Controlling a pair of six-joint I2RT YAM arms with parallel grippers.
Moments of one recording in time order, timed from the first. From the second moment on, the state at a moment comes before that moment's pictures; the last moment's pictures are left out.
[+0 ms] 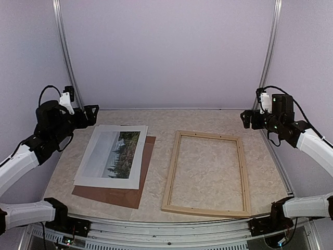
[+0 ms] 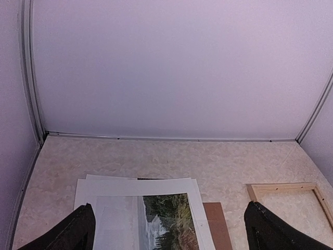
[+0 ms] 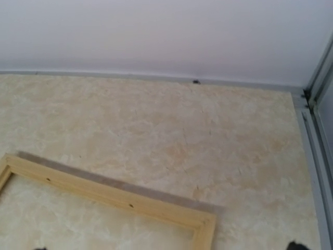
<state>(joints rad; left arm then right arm) -0.32 0.91 0.74 0.05 -0.10 -0.21 0.23 1.08 0.91 -0.23 0.08 0.04</state>
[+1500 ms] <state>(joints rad) -0.22 1.41 0.96 -0.23 -0.15 -0.47 -0.04 1.81 0.95 -0.08 -0.12 0.27</state>
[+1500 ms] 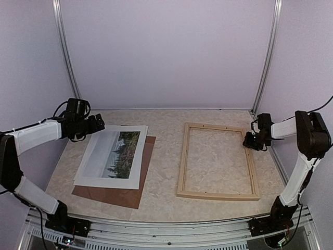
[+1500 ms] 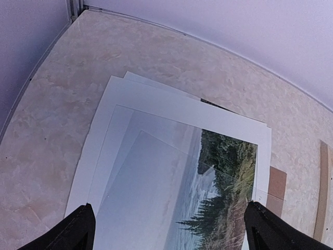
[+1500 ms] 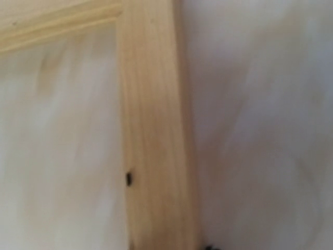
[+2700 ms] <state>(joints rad) -0.21 1.57 0.70 -0.16 -0.21 -0.53 0.66 1.58 0.96 -0.18 -0.12 0.30</state>
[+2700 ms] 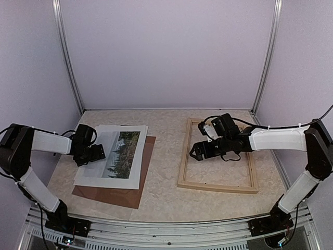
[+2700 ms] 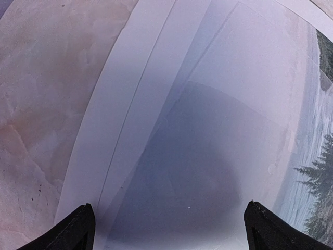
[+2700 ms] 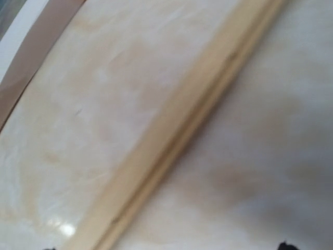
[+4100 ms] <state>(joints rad) -0.47 1.23 0.43 -0.16 -0.06 -0.71 0.93 2.07 1.40 -0.28 -0.12 0.55</state>
